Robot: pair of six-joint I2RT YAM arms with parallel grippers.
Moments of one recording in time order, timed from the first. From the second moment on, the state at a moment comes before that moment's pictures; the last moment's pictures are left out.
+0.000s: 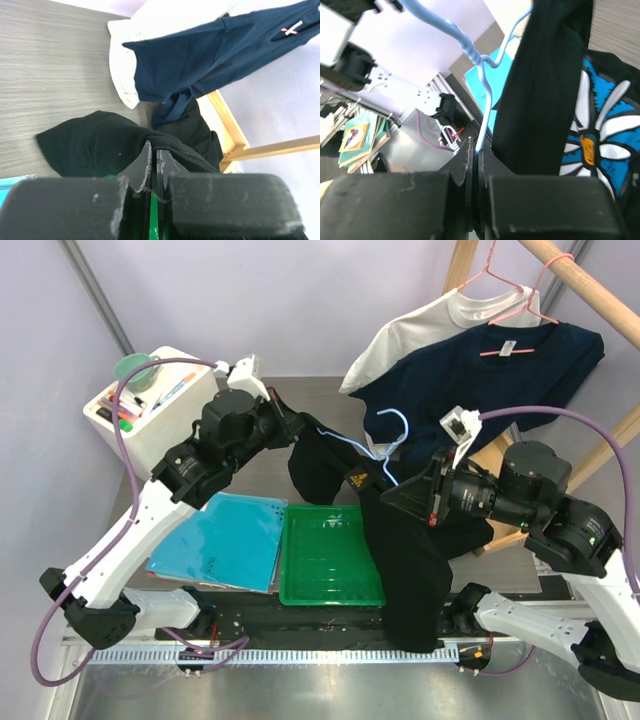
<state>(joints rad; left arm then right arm) -0.73 1.24 1.50 -0.53 -0.23 -0.66 0.78 0.85 1.45 -0.81 -0.29 0.46</state>
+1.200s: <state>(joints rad) -0.64 1.16 1.47 -0.56 -0.09 -0.71 0.78 0.75 1.30 -0.80 -0.28 0.30</state>
